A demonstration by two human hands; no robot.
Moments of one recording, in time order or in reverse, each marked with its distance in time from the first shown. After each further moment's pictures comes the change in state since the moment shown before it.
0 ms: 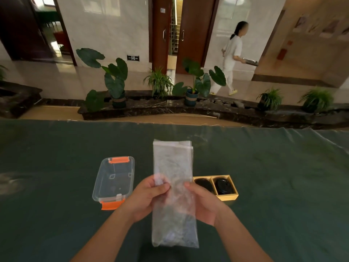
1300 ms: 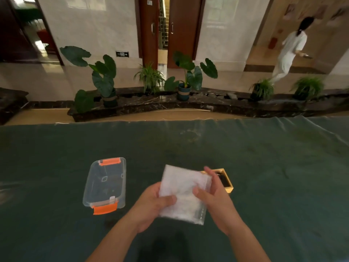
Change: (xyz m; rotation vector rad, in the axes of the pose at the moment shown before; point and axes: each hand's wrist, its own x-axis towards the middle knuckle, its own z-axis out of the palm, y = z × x) left_hand 0.005 -0.017 0.038 0.150 0.038 -0.110; right_hand -0.044 0.009 -0.031 -0.176 0.363 -0.500
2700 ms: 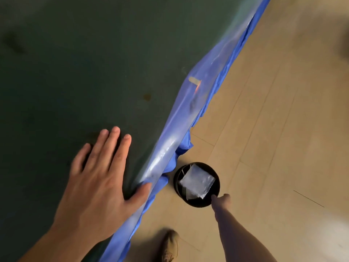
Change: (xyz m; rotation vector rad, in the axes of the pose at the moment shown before) left_hand 0.289 -0.427 0.505 1.876 -0.526 0.780; right_hand -0.323 0.472 -0.691 0.094 1.516 1.100
